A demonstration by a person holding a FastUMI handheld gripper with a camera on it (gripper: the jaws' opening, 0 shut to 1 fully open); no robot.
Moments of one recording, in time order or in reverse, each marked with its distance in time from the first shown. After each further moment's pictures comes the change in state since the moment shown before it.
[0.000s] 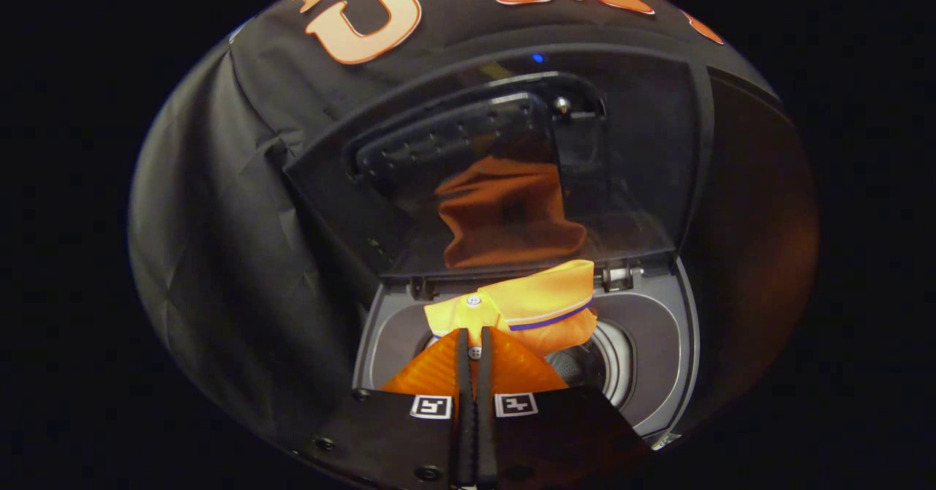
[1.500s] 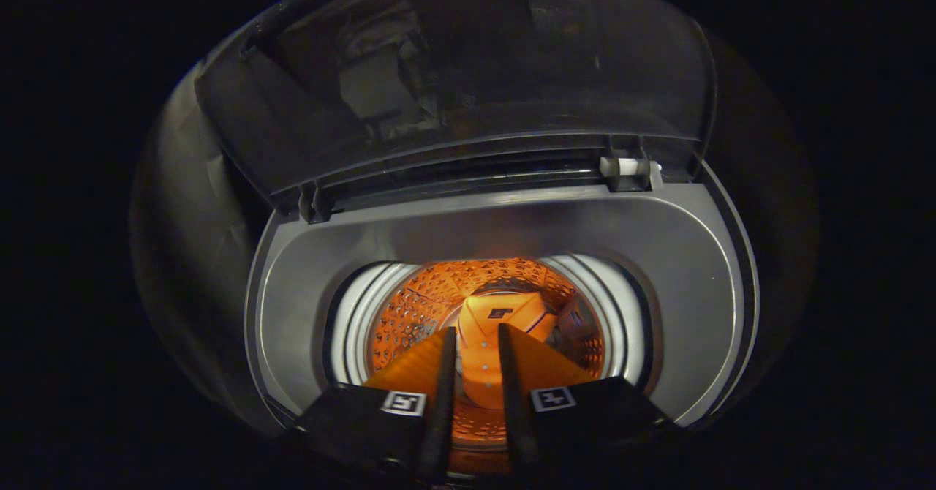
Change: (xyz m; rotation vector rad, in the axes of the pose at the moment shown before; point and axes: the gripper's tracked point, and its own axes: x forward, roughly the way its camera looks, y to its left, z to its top) arm 0.066 -0.047 -0.075 0.010 0.174 -0.173
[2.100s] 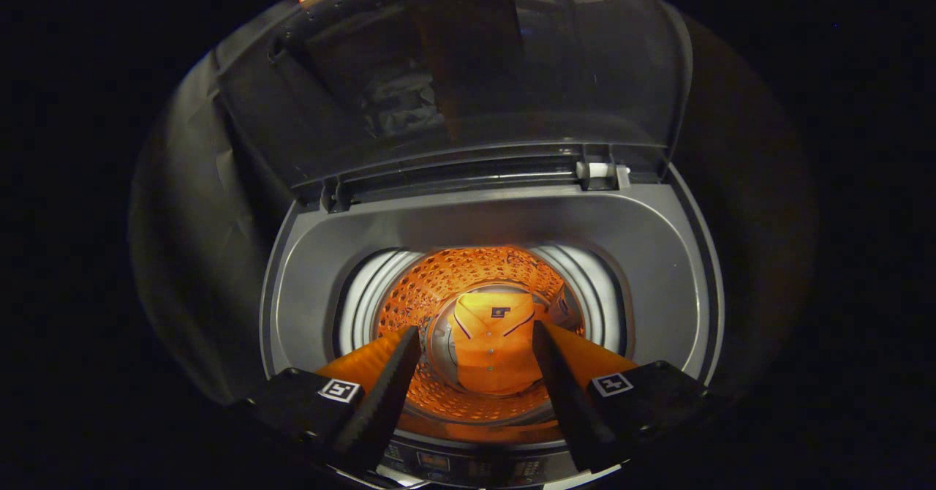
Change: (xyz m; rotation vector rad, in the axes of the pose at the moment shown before) arm -0.021 -0.002 -0.002 -0.022 -0.009 -0.014
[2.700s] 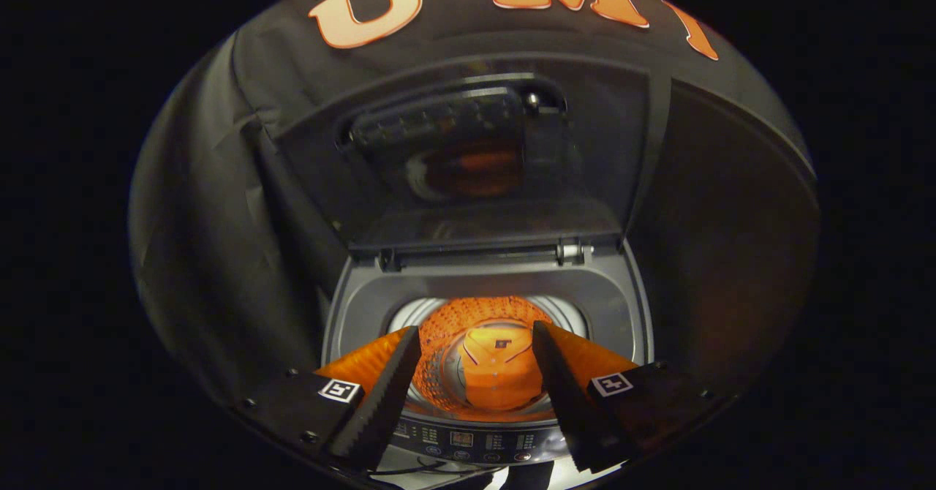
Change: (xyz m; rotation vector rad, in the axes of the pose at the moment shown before) arm -0.038 0.014 0.056 -0.036 -0.200 0.015
